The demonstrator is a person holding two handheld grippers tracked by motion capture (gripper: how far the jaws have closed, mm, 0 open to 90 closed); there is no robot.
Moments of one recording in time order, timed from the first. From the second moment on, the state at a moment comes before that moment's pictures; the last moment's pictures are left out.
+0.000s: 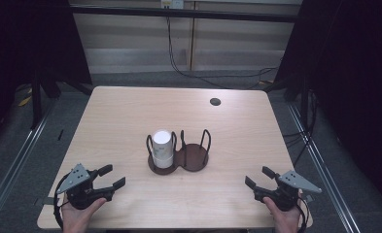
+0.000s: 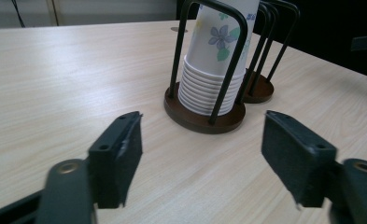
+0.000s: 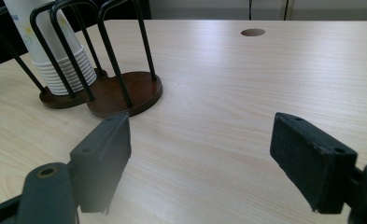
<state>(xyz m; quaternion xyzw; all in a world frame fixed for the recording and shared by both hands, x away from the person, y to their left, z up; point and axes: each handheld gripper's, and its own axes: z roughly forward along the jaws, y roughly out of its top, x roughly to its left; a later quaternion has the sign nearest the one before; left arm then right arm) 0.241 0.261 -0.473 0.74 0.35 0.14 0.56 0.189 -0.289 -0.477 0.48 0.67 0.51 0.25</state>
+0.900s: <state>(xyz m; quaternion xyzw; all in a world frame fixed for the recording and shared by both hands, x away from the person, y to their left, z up) 0.243 0.239 -0.443 0.76 0.30 0.14 0.55 0.187 -0.287 -0.477 0.48 0.67 0.52 0.24</state>
